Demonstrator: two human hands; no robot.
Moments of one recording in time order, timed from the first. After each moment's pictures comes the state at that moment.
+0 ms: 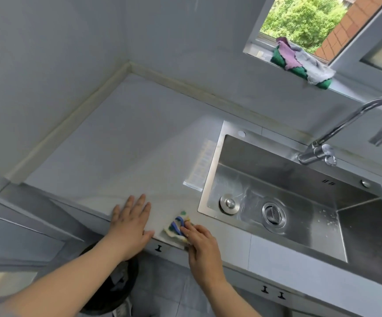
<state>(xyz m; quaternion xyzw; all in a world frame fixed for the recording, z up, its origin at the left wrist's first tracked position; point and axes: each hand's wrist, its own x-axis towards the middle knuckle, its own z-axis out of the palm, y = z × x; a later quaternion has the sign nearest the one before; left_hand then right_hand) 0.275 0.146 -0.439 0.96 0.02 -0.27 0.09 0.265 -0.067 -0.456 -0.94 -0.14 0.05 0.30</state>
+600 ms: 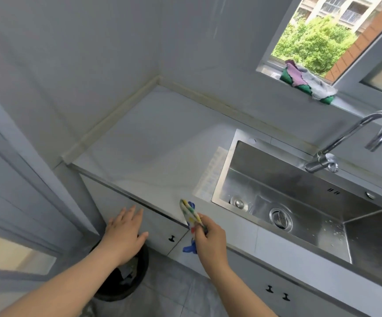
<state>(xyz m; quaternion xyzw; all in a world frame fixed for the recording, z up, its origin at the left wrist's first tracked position) 0.180 0.179 -0.419 0.96 0.11 -0.21 0.17 0.218 -0.031 -0.379 -0.83 0.01 0.16 0.53</state>
